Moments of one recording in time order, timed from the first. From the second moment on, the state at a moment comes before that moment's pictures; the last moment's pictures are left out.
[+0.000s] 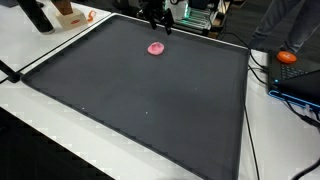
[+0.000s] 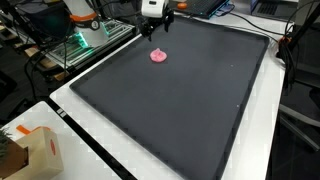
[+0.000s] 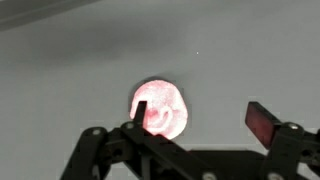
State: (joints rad) arm 0.04 0.00 0.05 -2.49 0.32 2.28 0.17
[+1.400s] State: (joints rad) arm 0.08 -0.01 0.08 -2.45 0.12 2.27 -0.37
